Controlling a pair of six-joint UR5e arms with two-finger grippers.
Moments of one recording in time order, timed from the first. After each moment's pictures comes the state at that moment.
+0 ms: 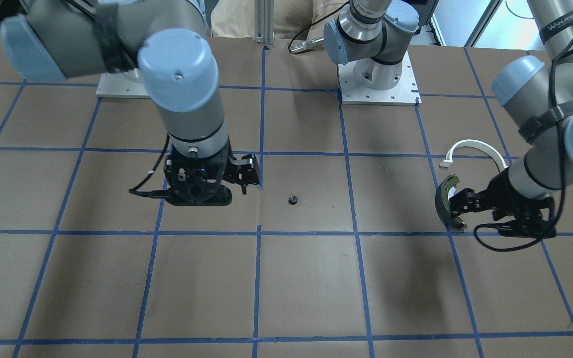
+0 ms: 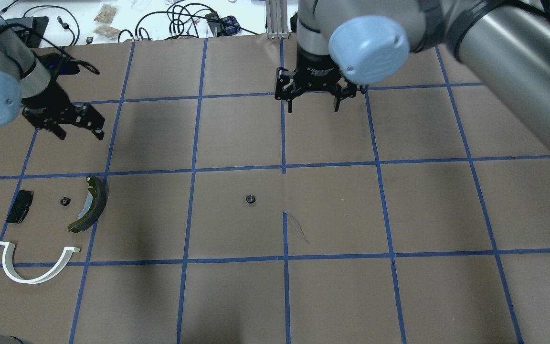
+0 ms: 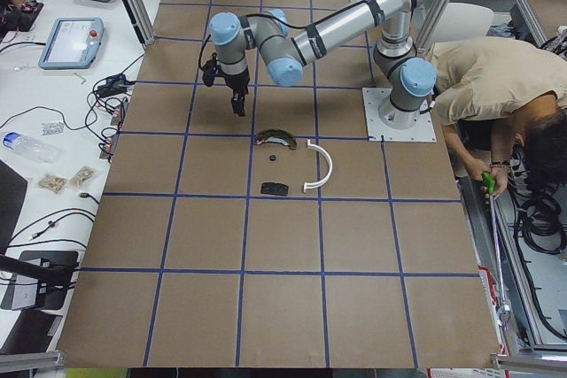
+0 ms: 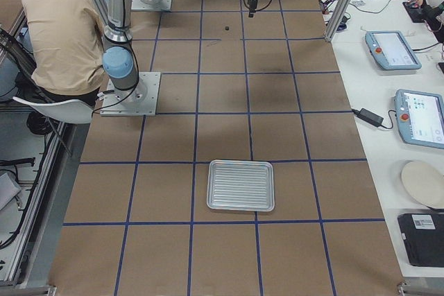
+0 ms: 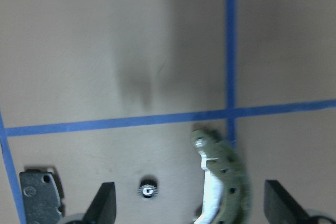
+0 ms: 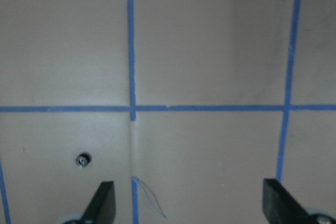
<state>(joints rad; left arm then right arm) -1.29 -1.85 -1.66 -1.27 1.59 0.32 1.80 -1.27 1.35 -1.62 -1.53 0.23</state>
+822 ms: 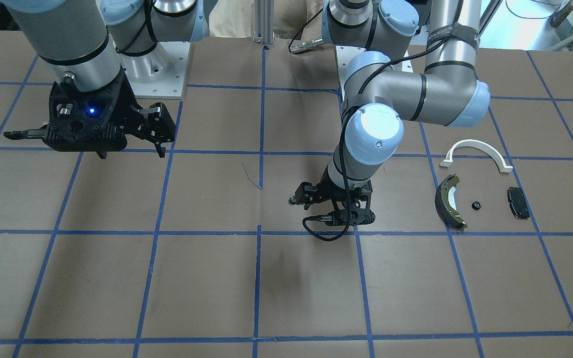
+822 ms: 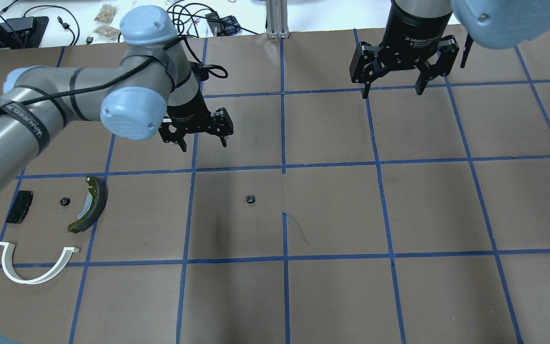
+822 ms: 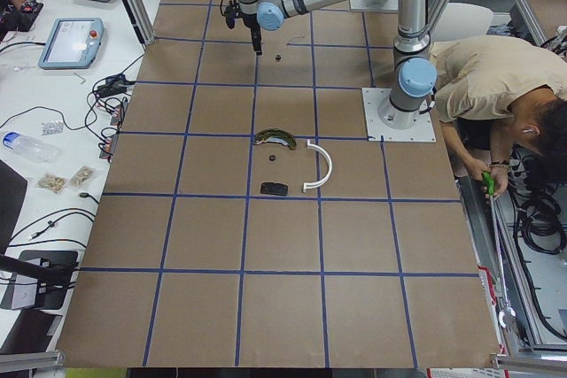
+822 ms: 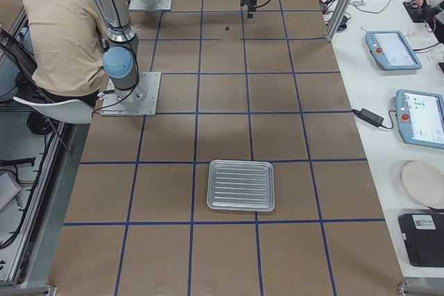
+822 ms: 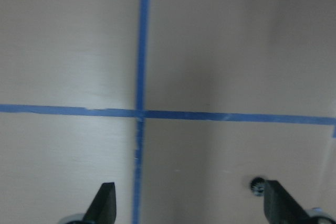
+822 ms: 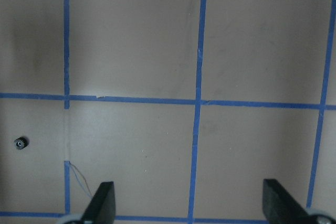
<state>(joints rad) -1.72 -1.90 -1.76 -1.13 1.49 -0.24 1.64 -1.44 1.46 -1.63 -1.58 0.01</state>
